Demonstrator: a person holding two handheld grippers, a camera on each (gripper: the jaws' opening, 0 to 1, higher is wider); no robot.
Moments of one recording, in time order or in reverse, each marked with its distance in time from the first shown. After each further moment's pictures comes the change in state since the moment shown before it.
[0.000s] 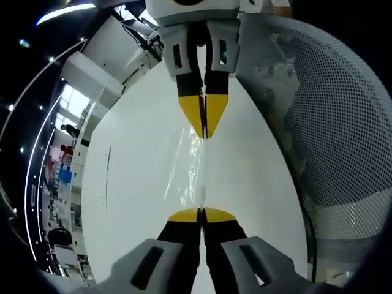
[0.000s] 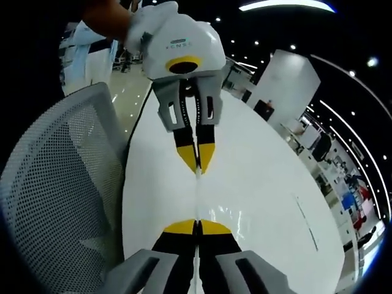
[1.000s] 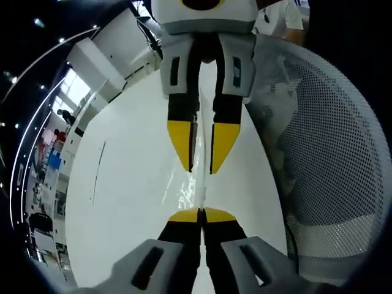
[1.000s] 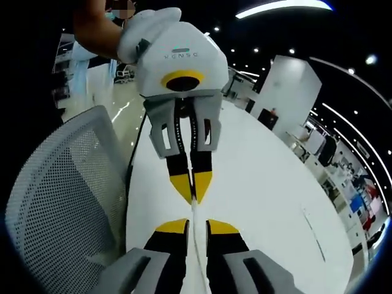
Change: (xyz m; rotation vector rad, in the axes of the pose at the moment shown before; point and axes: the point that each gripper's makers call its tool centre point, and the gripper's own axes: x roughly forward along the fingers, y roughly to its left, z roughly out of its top) left arm -0.006 -0.006 0.014 -0.126 -0.053 -0.067; right arm 0.009 -0.002 0.038 0.016 -0.092 0.056
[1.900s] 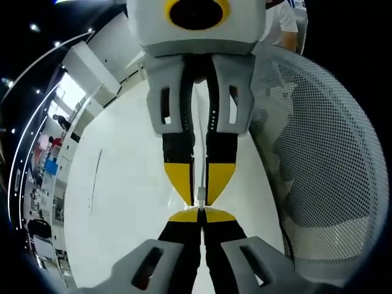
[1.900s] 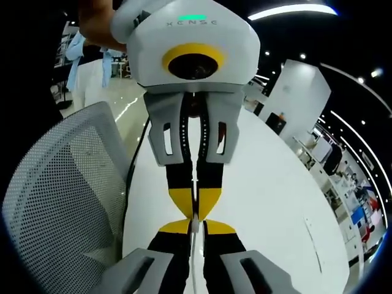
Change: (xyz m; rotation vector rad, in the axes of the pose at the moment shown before) left arm -0.001 -0.001 0.014 0.021 -0.024 -0.031; right arm 0.013 0.003 0.005 -0.065 0.014 0.038
